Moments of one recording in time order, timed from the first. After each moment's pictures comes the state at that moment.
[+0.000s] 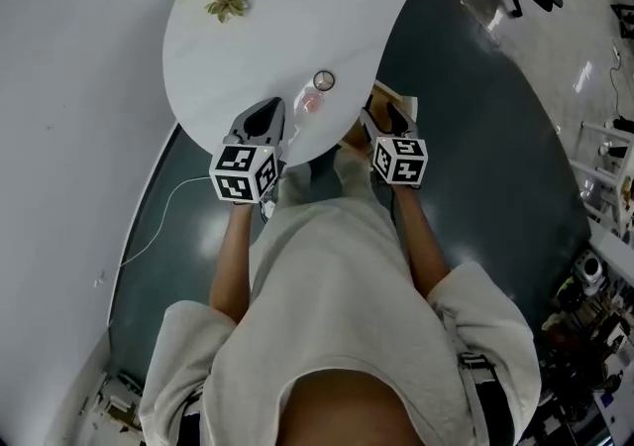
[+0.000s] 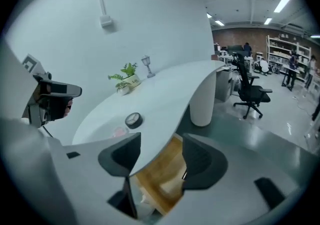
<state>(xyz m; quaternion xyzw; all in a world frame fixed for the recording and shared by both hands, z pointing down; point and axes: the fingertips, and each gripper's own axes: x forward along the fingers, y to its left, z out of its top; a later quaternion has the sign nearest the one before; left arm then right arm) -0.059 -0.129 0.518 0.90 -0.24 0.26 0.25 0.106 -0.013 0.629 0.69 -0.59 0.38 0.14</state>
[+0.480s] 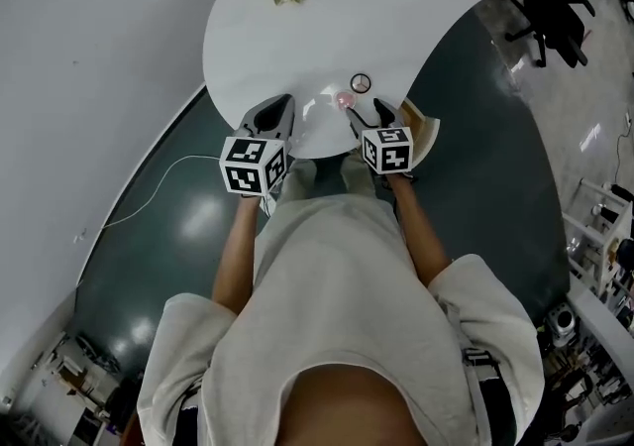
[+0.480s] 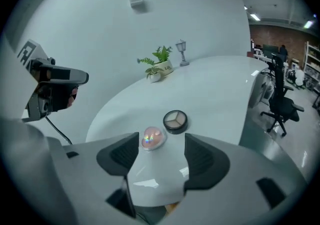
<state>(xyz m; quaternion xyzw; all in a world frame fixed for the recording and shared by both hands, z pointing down) -0.124 -0.135 0.508 0.88 -0.32 0.23 0.26 0.012 -0.073 0.638 0.58 -0.70 0.37 0.22</state>
